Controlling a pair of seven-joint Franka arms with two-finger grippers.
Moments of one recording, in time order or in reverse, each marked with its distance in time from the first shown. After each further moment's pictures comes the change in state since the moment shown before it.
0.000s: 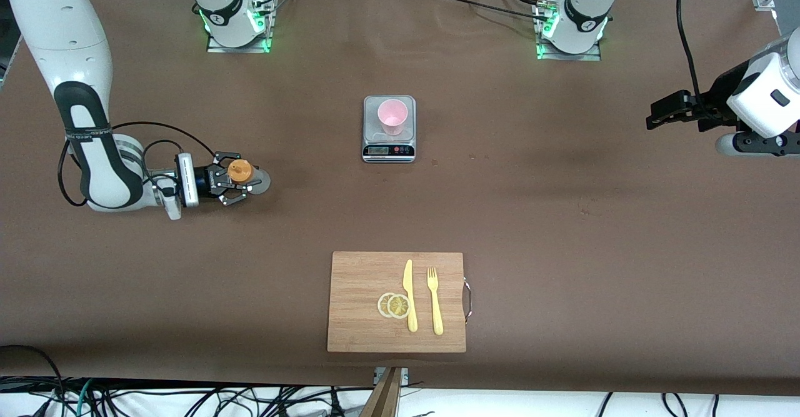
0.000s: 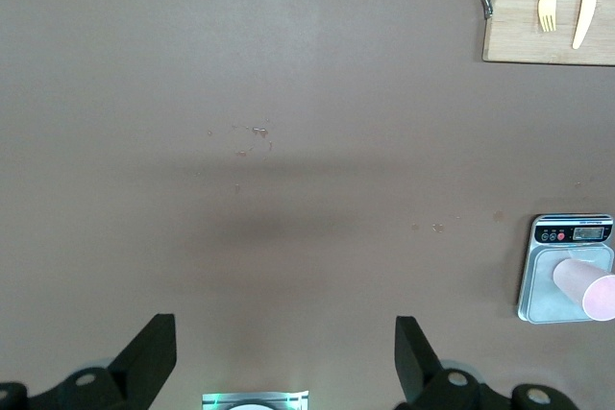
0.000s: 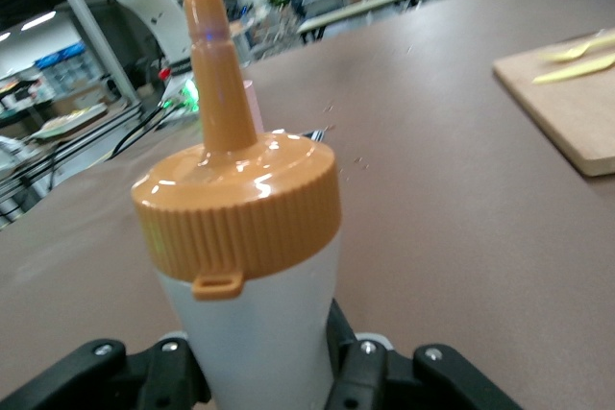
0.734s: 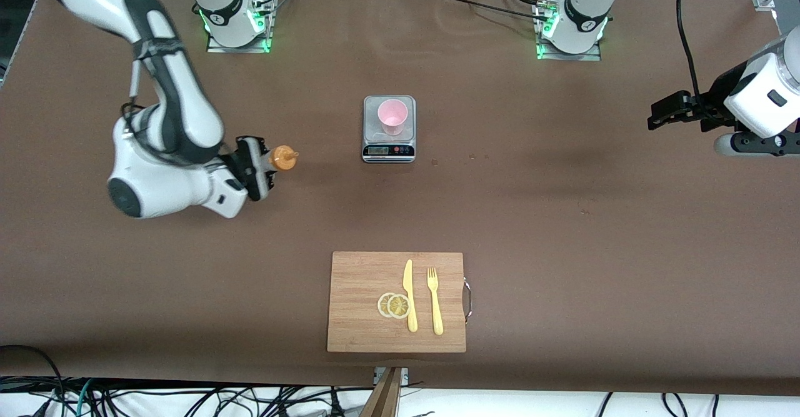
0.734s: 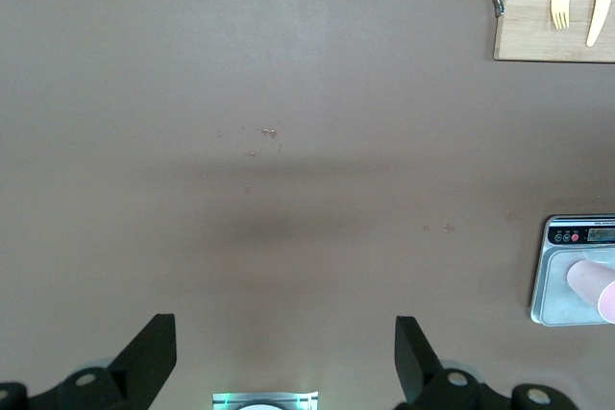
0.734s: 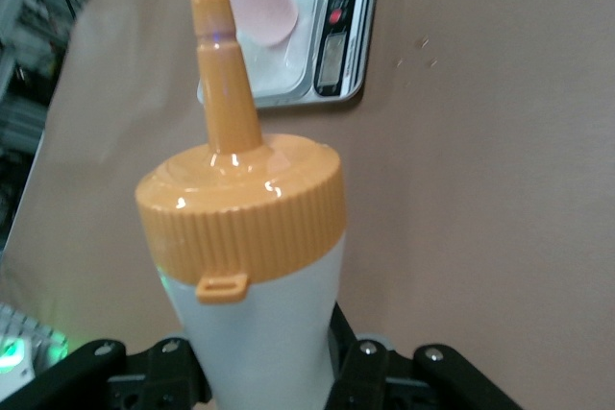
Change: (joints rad) left arm 0.000 0.000 -0.007 0.000 0.019 0.000 0.001; right arm 0.308 -0.235 0.105 0.134 -0.639 0.088 0.732
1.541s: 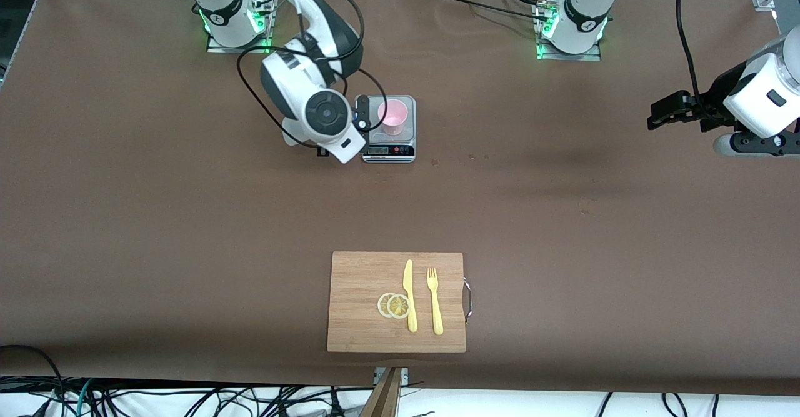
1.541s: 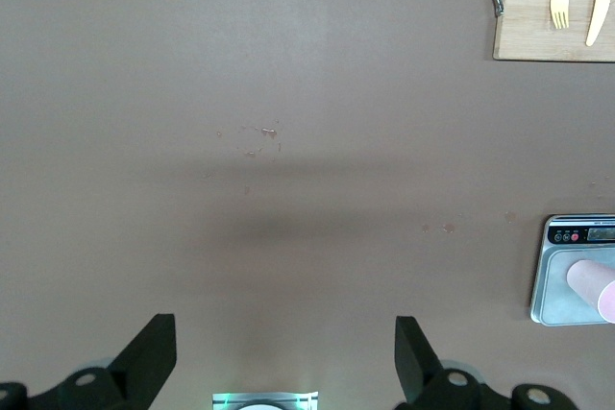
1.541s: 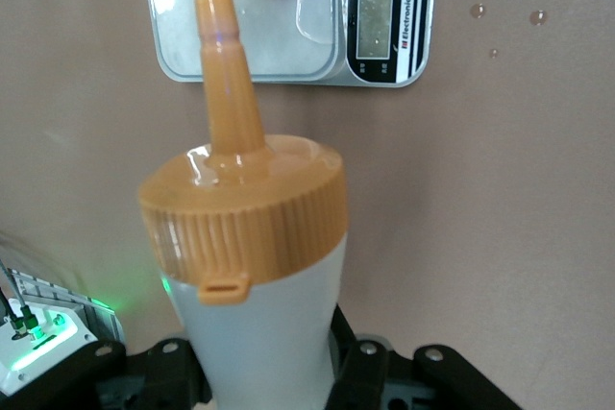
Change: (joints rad) left arm 0.000 0.000 -0.001 0.000 0.000 0.000 0.000; right arm 0.273 -0.010 0.148 -0.010 -0.428 0.007 0.614
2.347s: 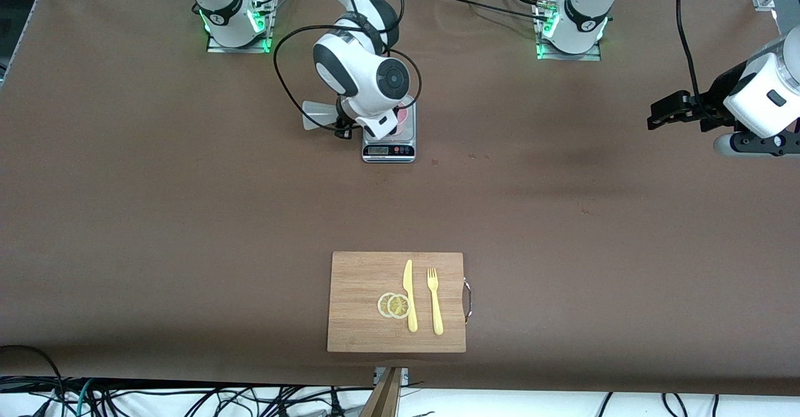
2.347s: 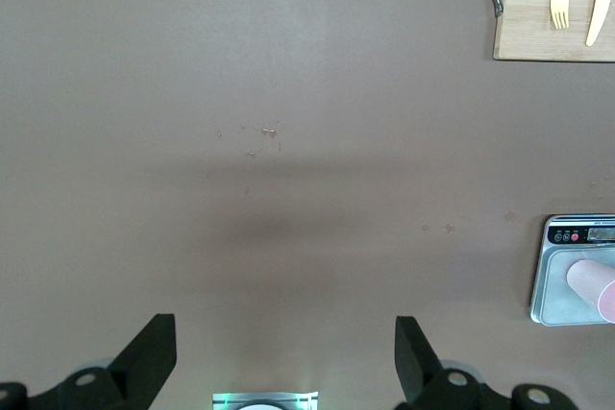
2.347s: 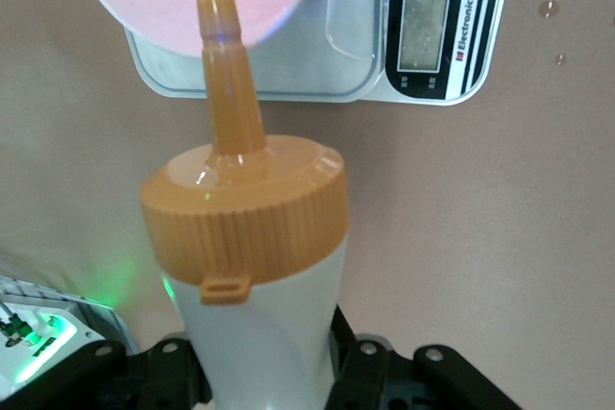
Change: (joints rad) left arm 0.000 0.000 0.000 0.000 0.000 0.000 0.000; right arm 0.102 0.048 0.065 -0.007 -0.180 -0.024 0.241
